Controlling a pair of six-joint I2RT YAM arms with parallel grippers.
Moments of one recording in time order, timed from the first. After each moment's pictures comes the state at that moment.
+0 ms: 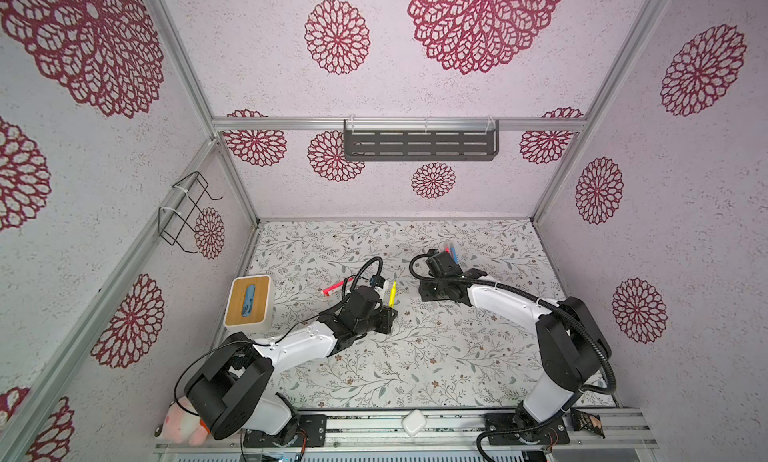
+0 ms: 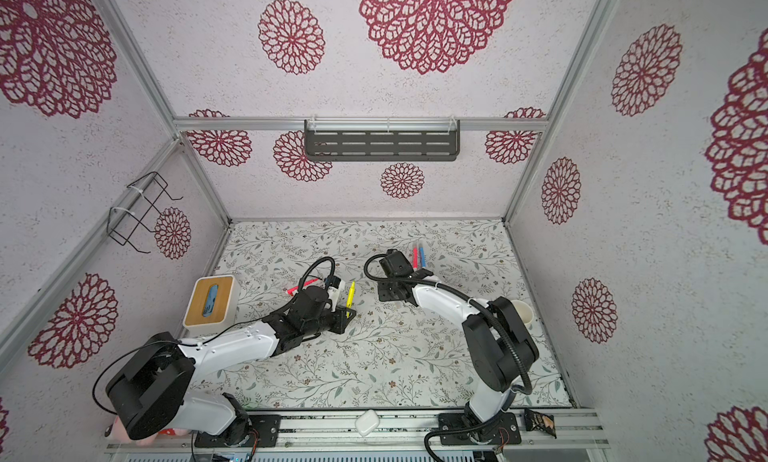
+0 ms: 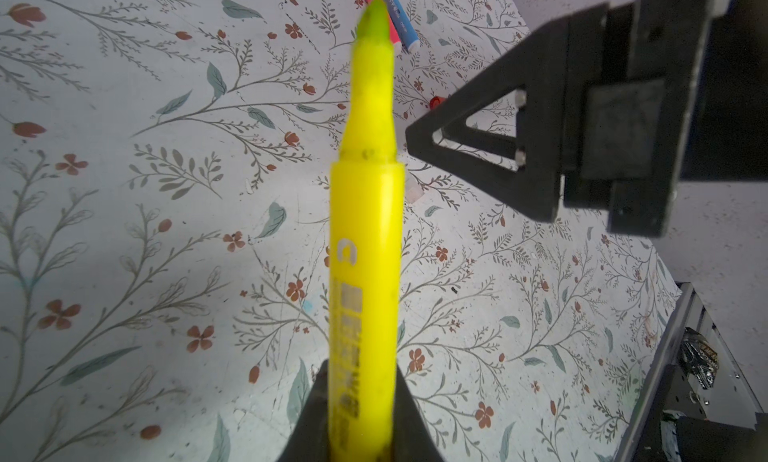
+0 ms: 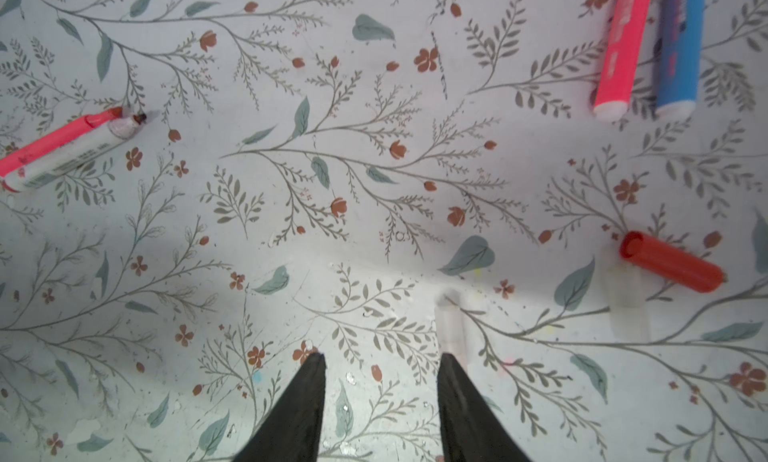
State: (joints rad) left arm -0.73 1.45 0.68 0.11 0.10 -0.49; right arm 0.61 1.72 1.19 -0.45 0.09 0.43
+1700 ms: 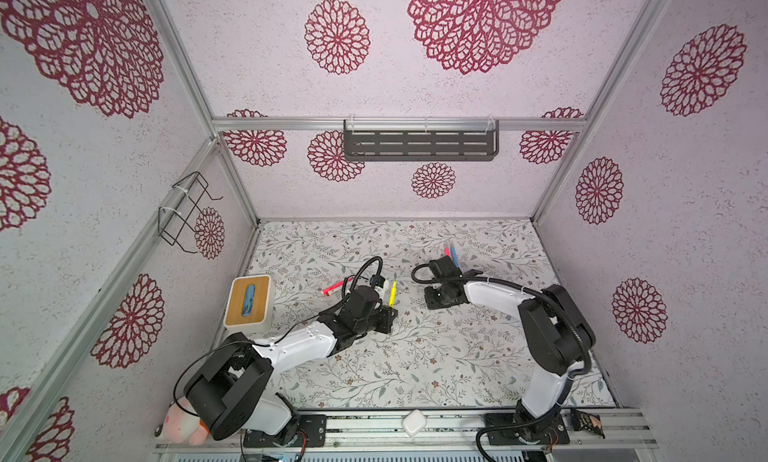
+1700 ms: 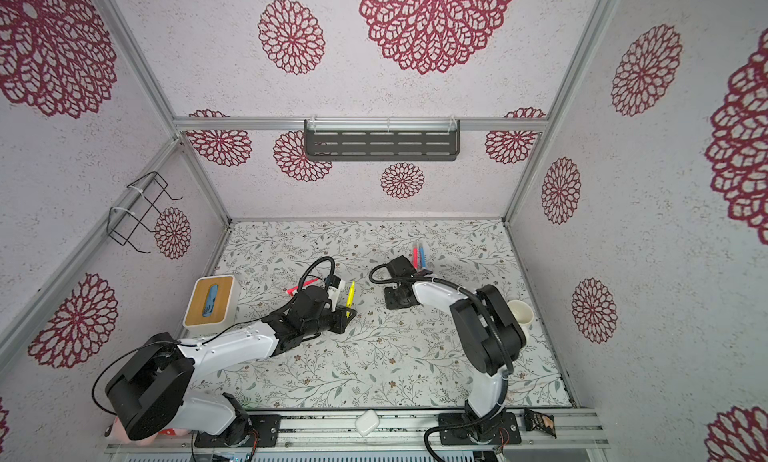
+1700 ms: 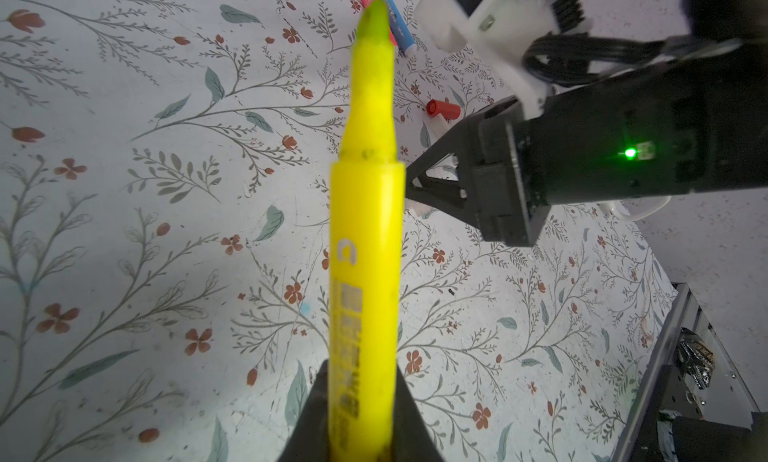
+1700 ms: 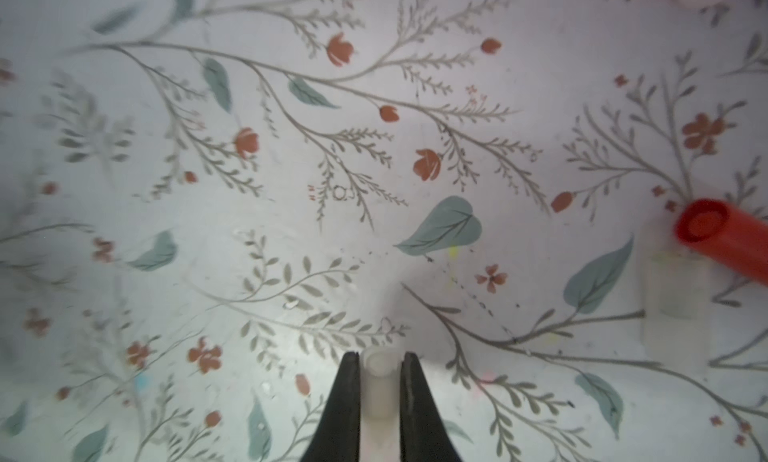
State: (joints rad) left arm -0.73 1.44 0.68 0.12 0.10 -0.49; right arm 0.53 1.73 1.07 -0.38 -0.04 0.37
